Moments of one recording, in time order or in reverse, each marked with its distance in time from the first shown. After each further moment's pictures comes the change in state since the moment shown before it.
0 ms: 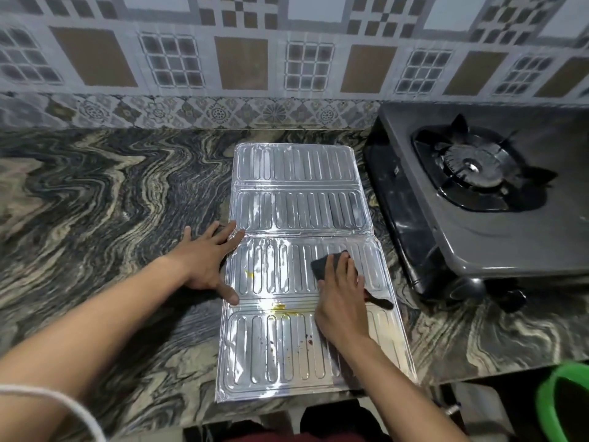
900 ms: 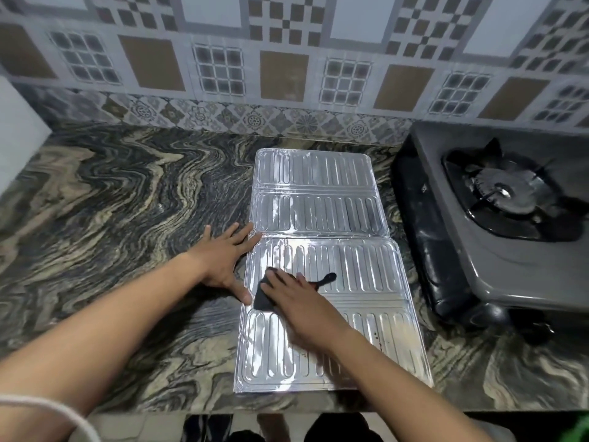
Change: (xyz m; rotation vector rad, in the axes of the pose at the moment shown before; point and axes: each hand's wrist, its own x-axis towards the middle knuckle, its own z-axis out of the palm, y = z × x) left_hand -0.007 -0.013 0.013 -0.018 0.043 -0.015; right_hand 0.017 -0.055 0.001 0.004 -0.242 -0.779
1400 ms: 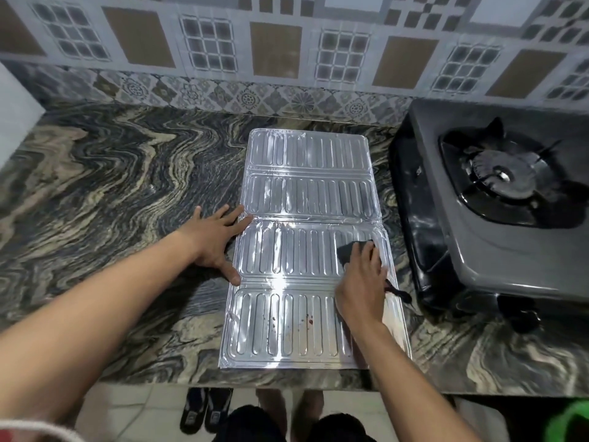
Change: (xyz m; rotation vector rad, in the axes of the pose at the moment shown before) left_hand -0.001 0.013 -0.012 0.064 -0.069 -0.087; right_hand -0.056 0.061 -0.009 0.002 0.334 0.846
